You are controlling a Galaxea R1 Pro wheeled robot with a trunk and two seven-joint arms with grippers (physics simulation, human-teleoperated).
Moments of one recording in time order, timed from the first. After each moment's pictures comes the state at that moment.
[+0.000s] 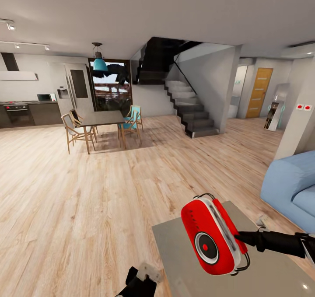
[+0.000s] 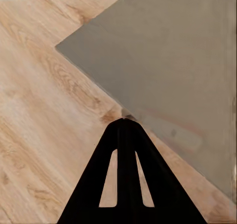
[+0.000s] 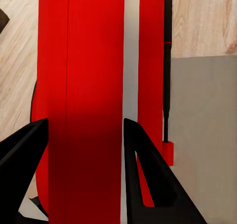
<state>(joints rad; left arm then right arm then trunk) -0.03 -0.17 -0.31 -1.18 -0.27 0.34 -0.08 -0.38 -0.43 -0.27 -0.98 0.10 0.45 1.26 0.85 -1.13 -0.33</state>
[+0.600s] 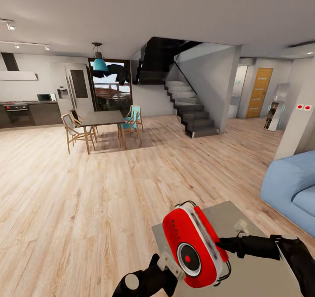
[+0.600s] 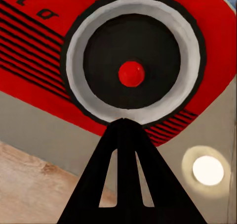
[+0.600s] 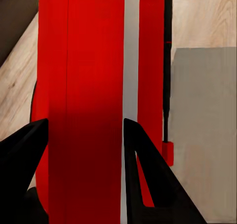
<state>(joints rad) -0.12 -0.17 -0.44 -1.24 -0.28 0.38 -0.41 -0.38 -0.34 -0.16 -0.97 0.10 0.45 1.25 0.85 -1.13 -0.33</state>
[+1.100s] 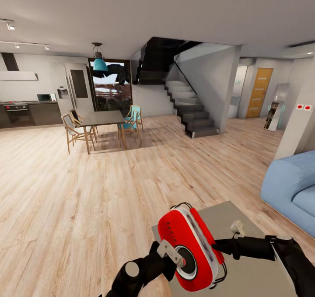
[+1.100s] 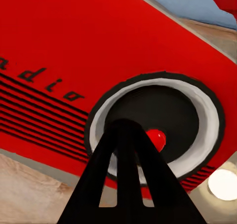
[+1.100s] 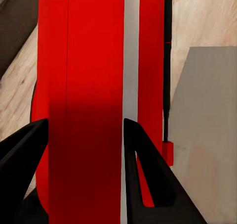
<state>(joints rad) -0.18 -0.17 -0.44 -1.27 -0.29 0.38 -0.40 -0.38 -0.32 -0.13 -0.97 0.10 0.44 1.26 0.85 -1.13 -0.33</state>
